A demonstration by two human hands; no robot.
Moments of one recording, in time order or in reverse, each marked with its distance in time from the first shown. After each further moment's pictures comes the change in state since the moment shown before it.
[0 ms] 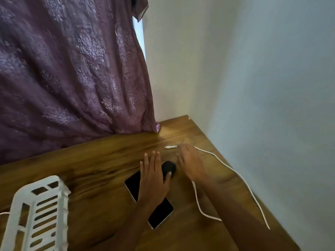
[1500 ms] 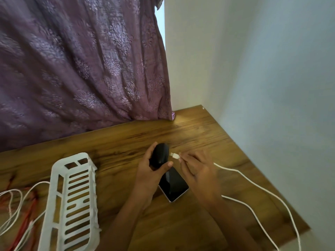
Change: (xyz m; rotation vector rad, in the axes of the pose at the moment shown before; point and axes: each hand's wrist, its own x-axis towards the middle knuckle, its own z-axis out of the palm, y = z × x) left_hand -0.059 -0.017 -0.072 -1.157 0.006 -0.322; right_hand -0.084 -0.096 -0.042 0.232 0.327 -0.126
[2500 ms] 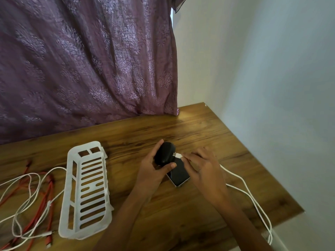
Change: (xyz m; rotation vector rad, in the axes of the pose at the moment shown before) left_hand -0.046 0.005 -0.022 0.084 -0.072 0.107; right_hand -0.024 -0.033 -0.021 -0.087 -0.088 -0.025
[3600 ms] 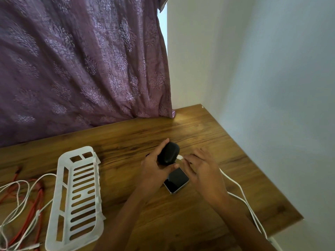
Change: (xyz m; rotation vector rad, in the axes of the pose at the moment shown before) left_hand 0.023 0.003 0.017 0.207 -0.026 0.044; right_hand 0.013 0.016 -0.001 -0.039 -0.036 -0.016
